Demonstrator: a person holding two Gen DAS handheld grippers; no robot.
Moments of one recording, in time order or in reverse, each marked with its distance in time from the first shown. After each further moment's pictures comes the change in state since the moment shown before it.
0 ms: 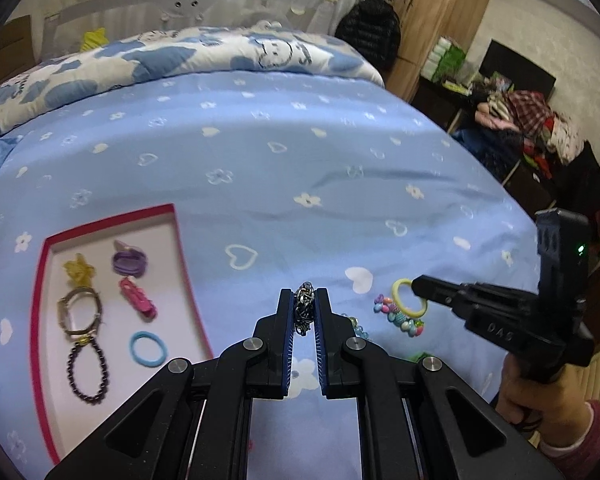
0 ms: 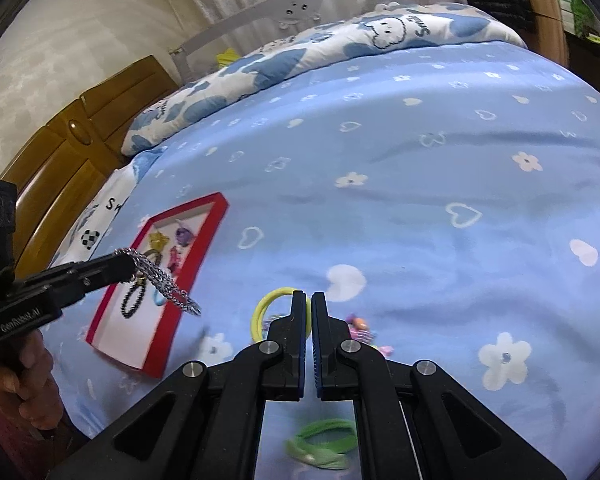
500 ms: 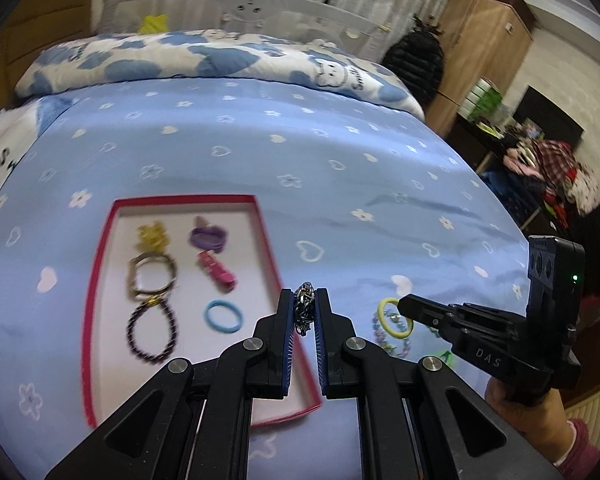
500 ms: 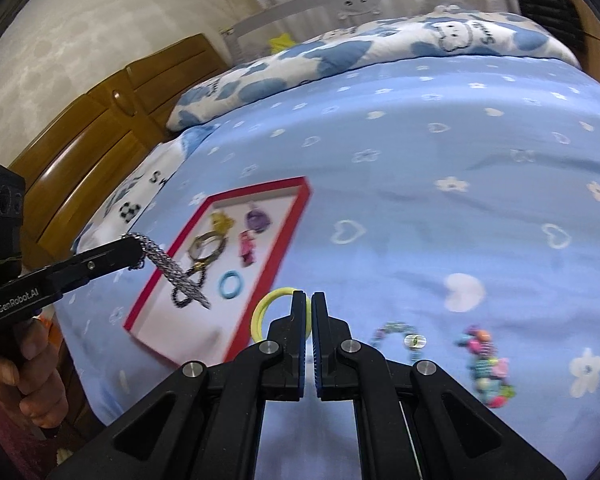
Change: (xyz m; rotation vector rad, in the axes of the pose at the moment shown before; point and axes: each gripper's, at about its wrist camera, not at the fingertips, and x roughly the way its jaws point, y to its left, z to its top) left arm -0.063 0.065 -0.035 -0.151 -0.052 0.055; right arm 0.029 0.083 -0.001 -0.112 0.038 0.126
